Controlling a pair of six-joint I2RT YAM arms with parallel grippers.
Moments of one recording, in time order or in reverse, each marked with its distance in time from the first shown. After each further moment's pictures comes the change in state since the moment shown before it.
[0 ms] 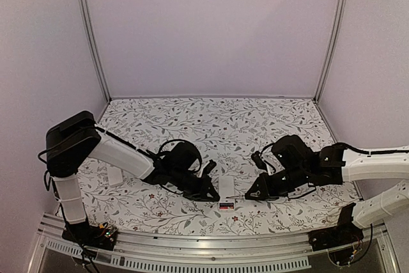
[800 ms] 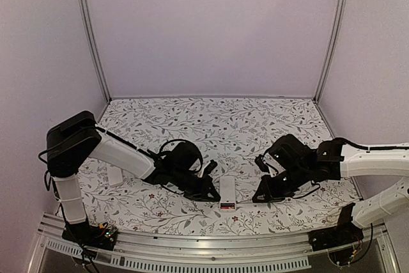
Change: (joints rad) left arm -0.005 0.005 0.011 -0.006 0.000 0.000; right arm -0.008 0.020 0.064 -0.195 0.034 -0.022
